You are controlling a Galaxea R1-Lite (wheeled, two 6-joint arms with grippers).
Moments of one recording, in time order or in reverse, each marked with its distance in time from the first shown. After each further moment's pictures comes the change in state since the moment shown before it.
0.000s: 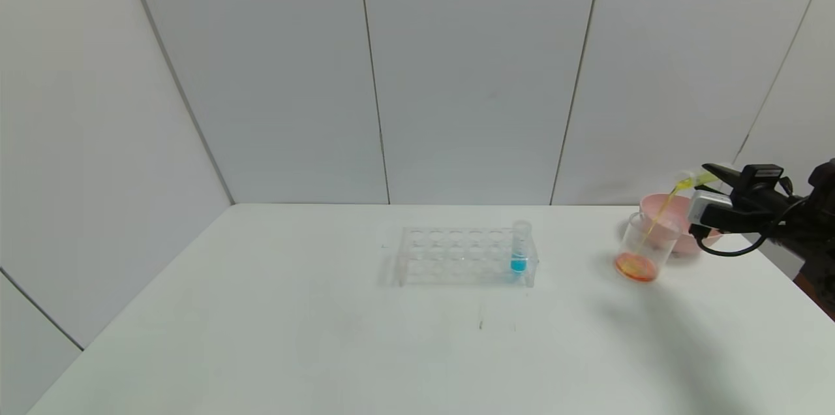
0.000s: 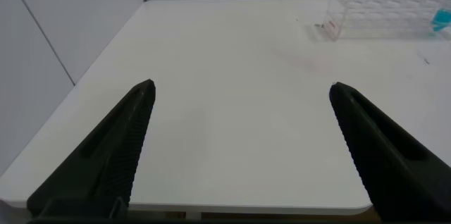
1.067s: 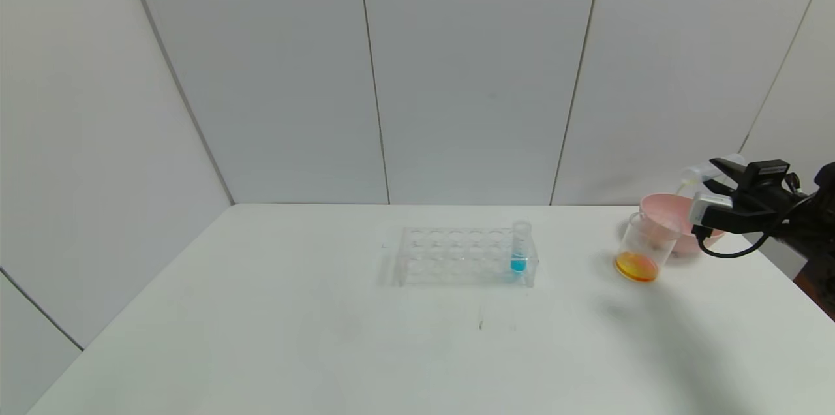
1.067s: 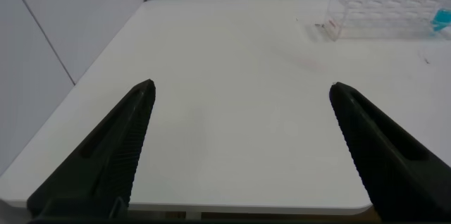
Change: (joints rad) left arm 0.000 0.000 0.000 0.000 0.000 0.000; right arm -0.002 0.000 0.007 -0.048 -0.028 -0.089
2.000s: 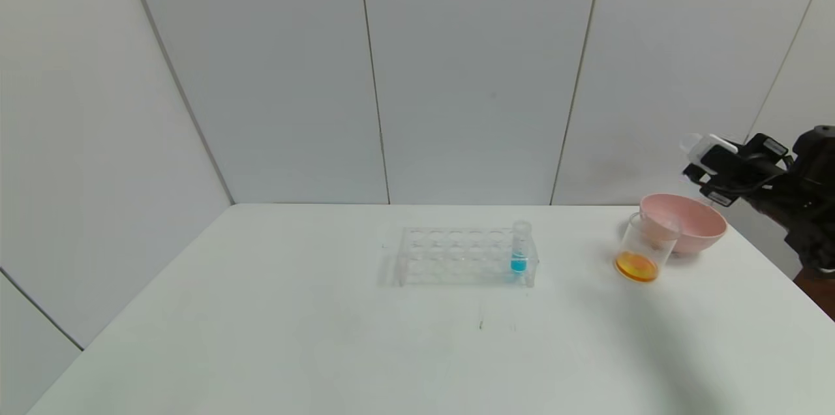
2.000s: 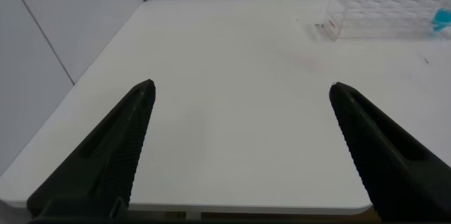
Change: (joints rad) left arm 0.000 0.000 0.000 0.000 0.000 0.000; right arm 0.064 -0.001 -0.205 0.211 -0.197 0.593
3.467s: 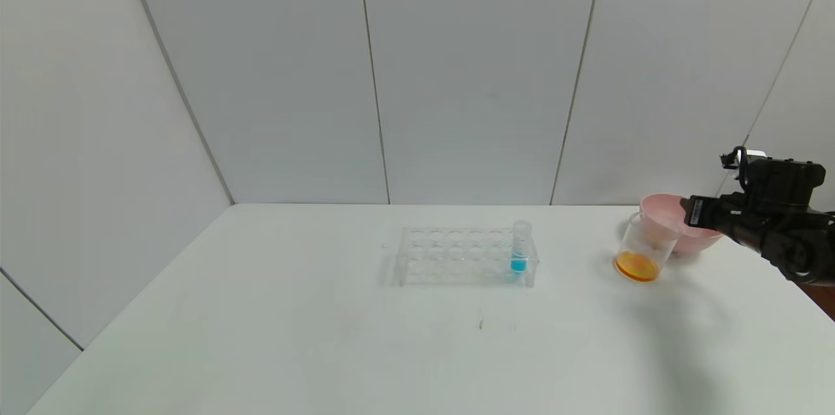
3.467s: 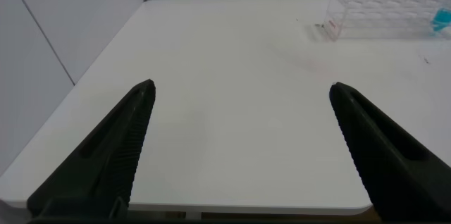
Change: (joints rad) left arm 0.000 0.000 0.000 0.000 0.000 0.000; right arm 0.008 0.089 -0.012 0.267 -0.200 1.090
